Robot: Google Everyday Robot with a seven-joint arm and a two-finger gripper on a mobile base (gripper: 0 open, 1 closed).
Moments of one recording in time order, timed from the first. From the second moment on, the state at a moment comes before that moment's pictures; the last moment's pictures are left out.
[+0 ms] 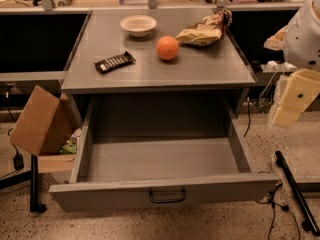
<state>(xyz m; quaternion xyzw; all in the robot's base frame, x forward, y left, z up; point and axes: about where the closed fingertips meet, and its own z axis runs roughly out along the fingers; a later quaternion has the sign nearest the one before) 0.438 -0.217 0.977 -0.60 0.78 -0.03 0.16</state>
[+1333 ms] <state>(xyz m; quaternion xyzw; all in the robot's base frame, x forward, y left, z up) 0.540 -0.191 0.965 -0.60 0.76 -0.01 0.24</state>
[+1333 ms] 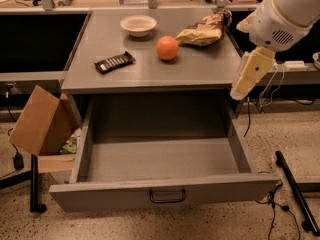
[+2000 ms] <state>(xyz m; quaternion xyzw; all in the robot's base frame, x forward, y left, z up) 0.578 -0.180 0.954 -0.59 0.76 0.00 0.27</state>
